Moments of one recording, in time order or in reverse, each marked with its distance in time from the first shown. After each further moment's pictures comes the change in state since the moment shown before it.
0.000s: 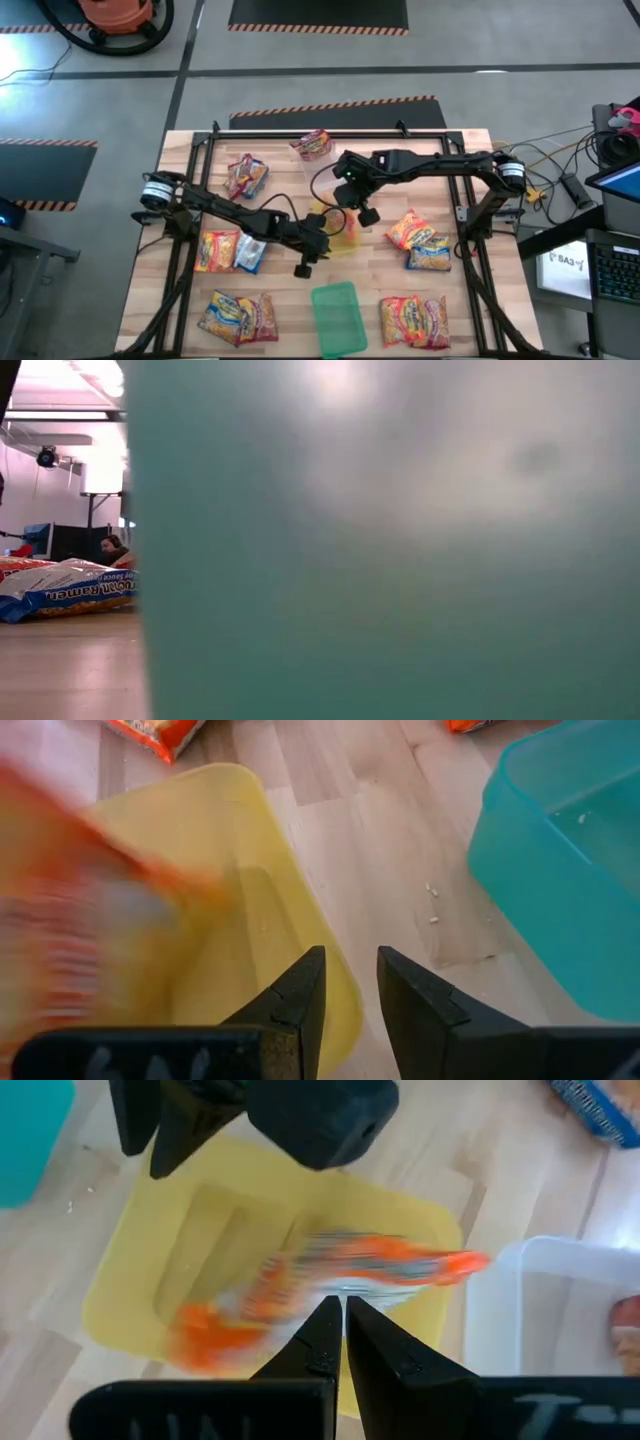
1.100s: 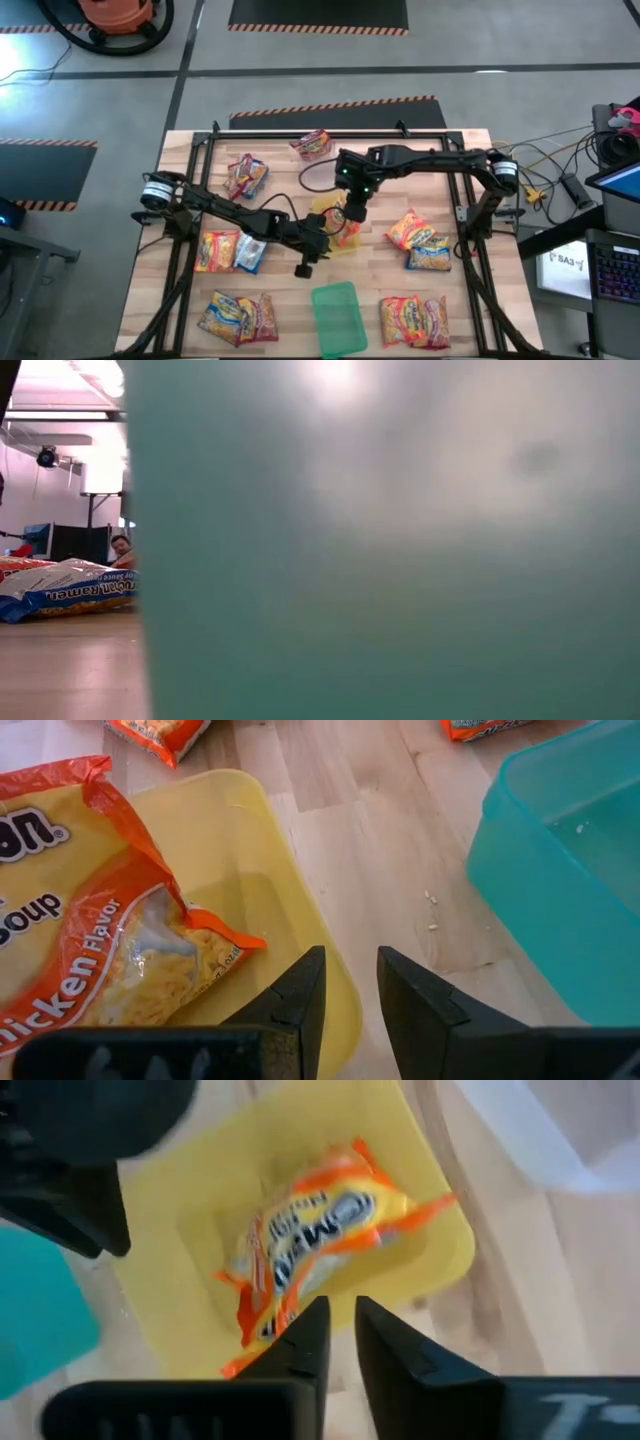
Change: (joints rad) left arm 0.001 0.000 0.000 0.010 0.002 -0.016; right arm -0.030 0.045 0.084 -0.214 0.042 0.752
